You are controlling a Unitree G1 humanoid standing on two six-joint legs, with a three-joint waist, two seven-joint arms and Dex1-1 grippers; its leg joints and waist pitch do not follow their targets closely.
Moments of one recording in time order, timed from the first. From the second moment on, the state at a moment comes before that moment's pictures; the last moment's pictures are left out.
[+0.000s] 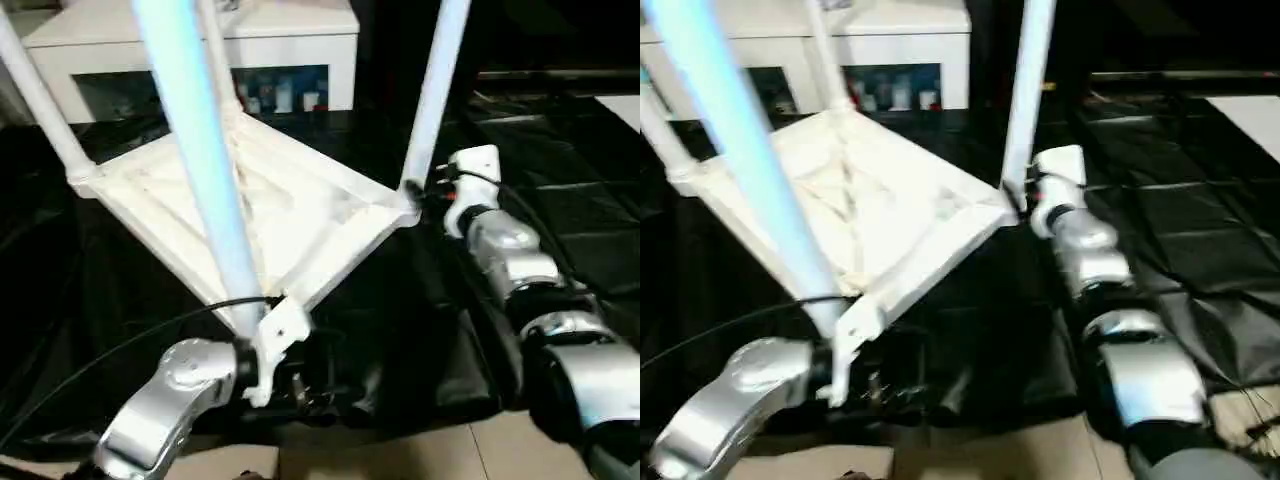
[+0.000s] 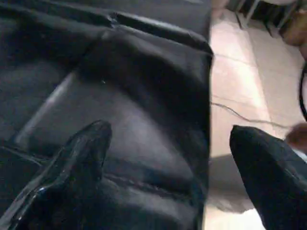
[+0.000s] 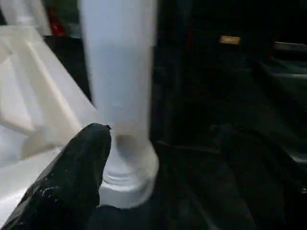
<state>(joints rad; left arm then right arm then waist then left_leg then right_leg) -0.06 0.45 -0.32 -0.21 -0.24 0.42 -0.97 -0.94 -0.28 -0.07 1.20 0.10 -0.12 0.29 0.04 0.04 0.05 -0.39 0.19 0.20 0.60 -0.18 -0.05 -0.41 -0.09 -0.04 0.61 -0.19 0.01</state>
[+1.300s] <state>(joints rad) 0.14 0.67 -0.08 0.02 -0.44 0.11 -1.12 -0.64 -0.32 0.02 0.95 0.03 -0.19 0.64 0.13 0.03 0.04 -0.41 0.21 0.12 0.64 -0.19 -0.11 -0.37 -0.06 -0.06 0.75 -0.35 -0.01</state>
